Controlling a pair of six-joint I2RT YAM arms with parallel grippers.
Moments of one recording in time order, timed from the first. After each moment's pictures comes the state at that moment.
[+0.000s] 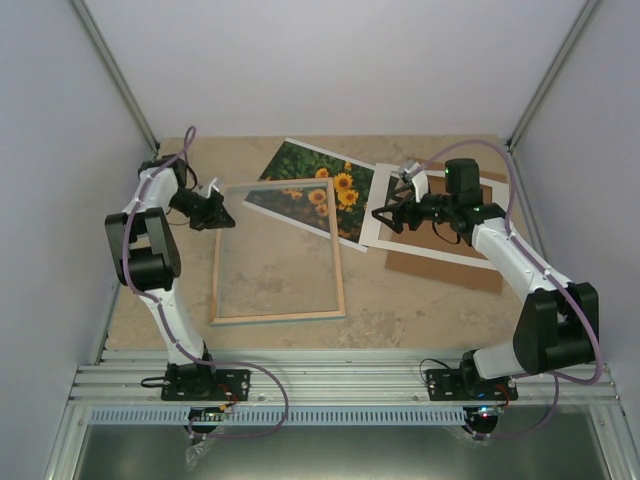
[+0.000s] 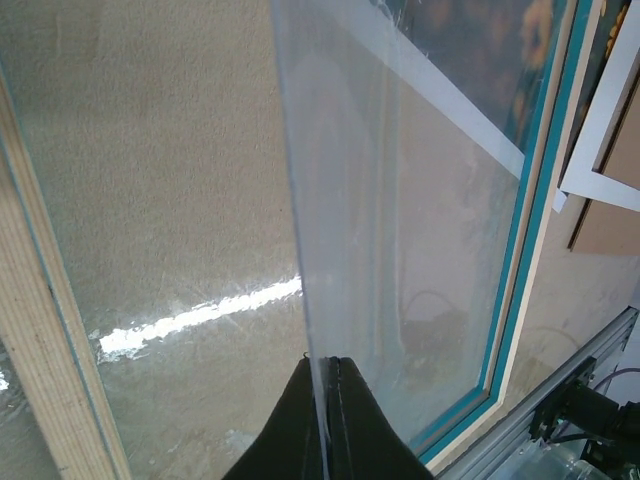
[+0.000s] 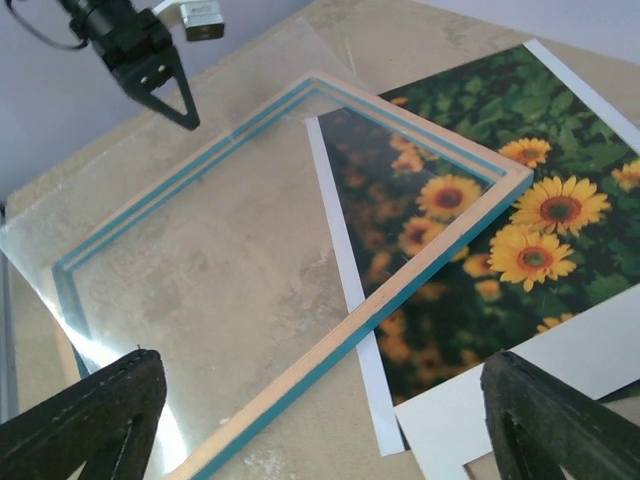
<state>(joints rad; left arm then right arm) 0.18 2.03 1.61 -1.19 0.66 0.15 0.22 1.43 1.06 -0.28 -0.78 -0.20</state>
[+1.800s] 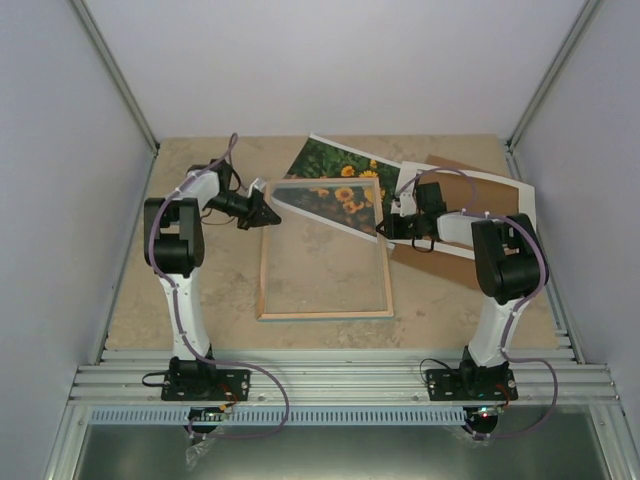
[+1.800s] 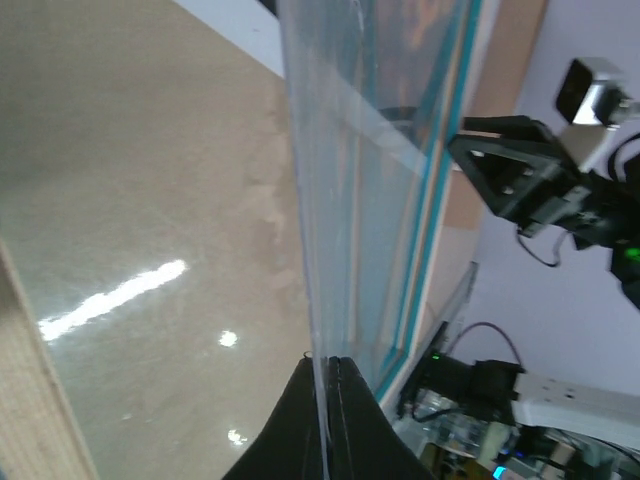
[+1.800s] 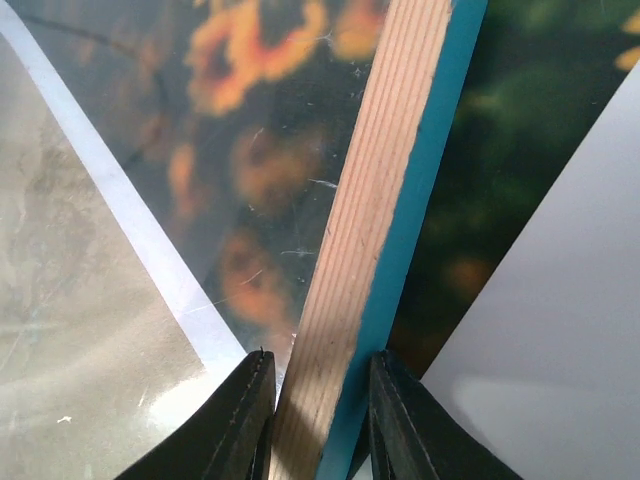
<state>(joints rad) -0.02 2.20 1.64 -1.02 0.97 -0.02 0.23 1.93 1.04 -0.06 -0.49 0.18</state>
